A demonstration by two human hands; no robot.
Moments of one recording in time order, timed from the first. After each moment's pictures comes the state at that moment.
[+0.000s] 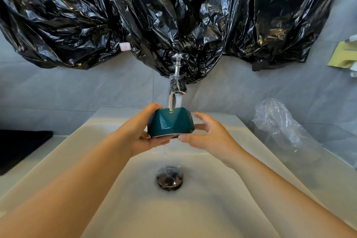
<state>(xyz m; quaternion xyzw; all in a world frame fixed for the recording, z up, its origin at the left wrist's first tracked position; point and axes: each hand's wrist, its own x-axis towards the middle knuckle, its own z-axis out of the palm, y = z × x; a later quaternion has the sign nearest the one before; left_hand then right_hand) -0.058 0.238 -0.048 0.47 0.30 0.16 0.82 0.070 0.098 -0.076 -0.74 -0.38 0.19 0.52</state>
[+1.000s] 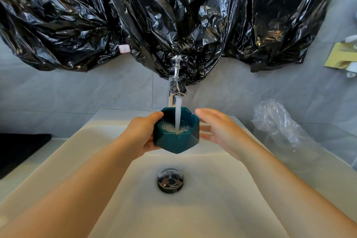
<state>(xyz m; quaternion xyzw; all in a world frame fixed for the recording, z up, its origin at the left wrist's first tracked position) -0.050 0.235 -0.054 0.59 0.32 0.22 0.71 0.071 0.094 -0.051 -0.71 -0.33 0.22 0.59</state>
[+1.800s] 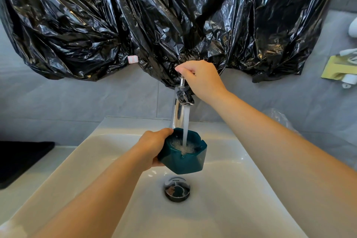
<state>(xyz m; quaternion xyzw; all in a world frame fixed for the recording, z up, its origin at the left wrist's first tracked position) -0.049 0.238 -0.064 0.64 0.35 0.16 0.66 0.079 0.173 0.050 -0.75 -0.52 -0.22 0.36</state>
